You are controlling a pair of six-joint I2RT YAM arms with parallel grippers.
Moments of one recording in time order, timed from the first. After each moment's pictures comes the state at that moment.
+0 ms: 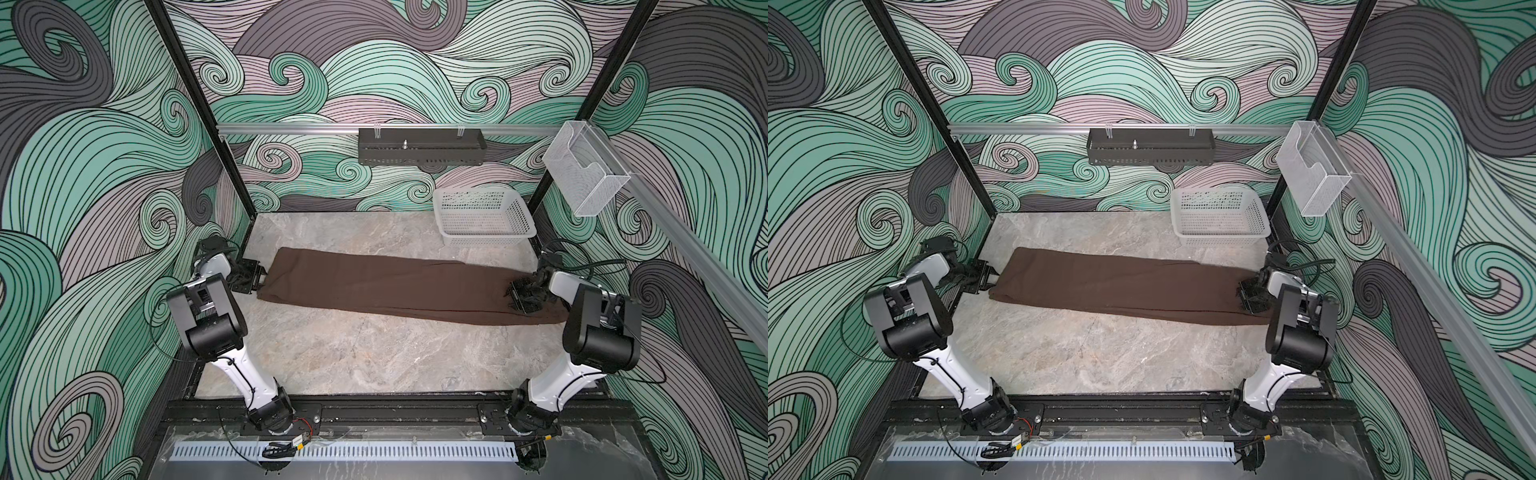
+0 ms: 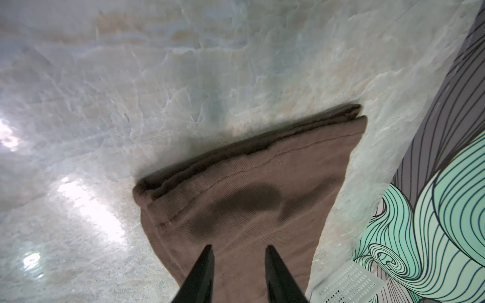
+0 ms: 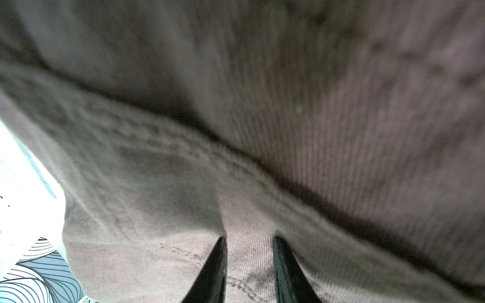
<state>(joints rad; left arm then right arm) 0.50 1.87 1.31 -0.73 0.41 -0.89 -0.33 1.73 0.99 -0.57 -0.28 0.93</state>
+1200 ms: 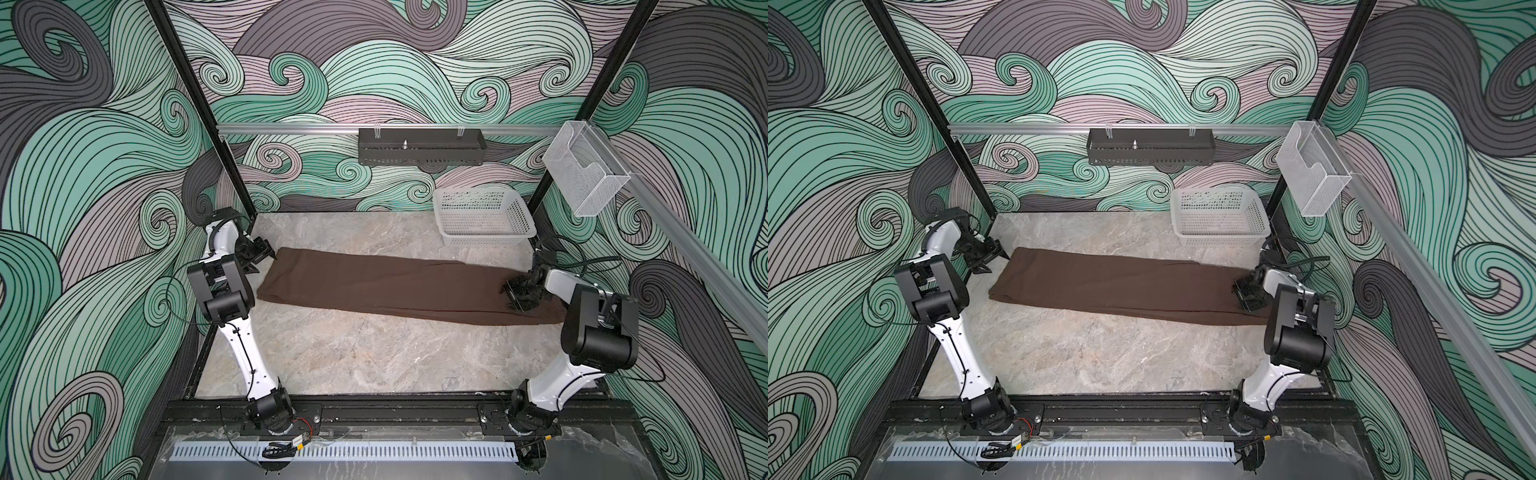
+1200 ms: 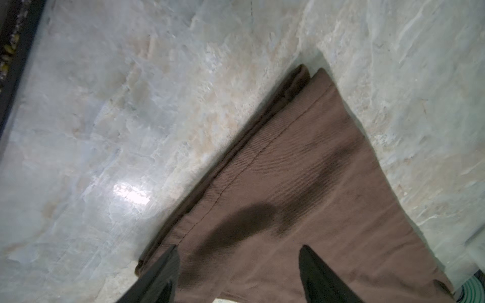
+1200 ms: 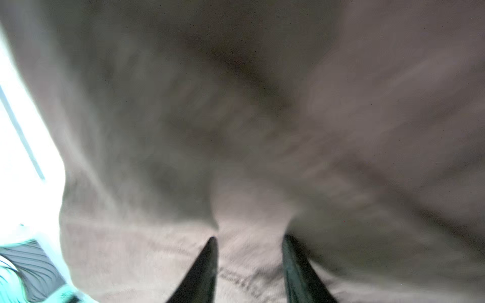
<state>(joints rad) 0.39 2.23 1.98 -1.21 0.27 -0.22 -0.22 1.72 1.02 -0.60 -0.24 0.85</state>
